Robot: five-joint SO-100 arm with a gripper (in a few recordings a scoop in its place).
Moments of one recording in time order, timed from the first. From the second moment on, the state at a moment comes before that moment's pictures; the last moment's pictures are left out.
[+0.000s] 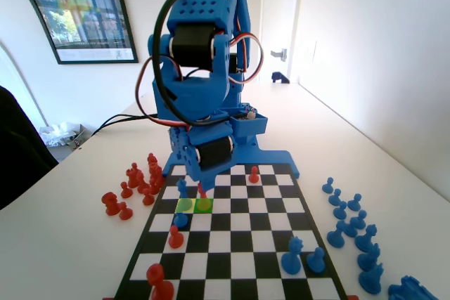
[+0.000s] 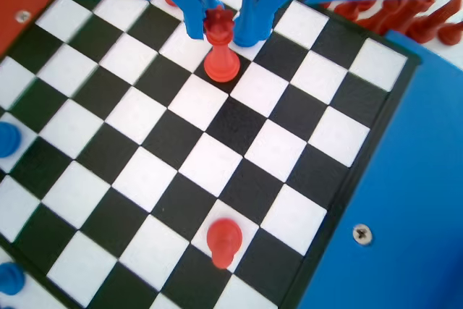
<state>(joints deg) 13.0 86.7 123.7 48.5 -45.4</state>
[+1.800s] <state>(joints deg) 9.9 88.9 125.0 48.3 -46.8</state>
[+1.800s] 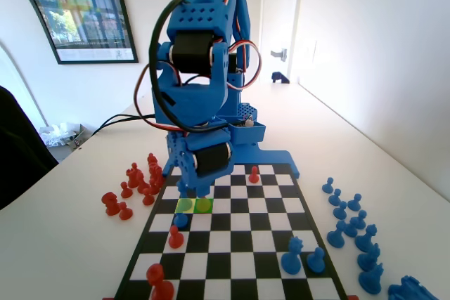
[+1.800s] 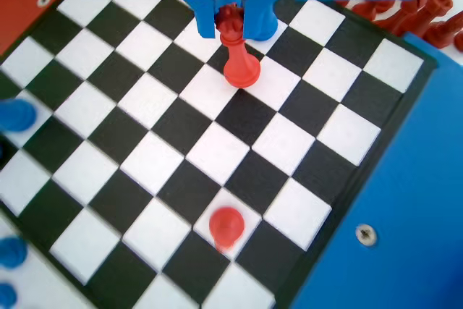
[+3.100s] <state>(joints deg) 47.6 96.6 109.2 69.2 -58.8</state>
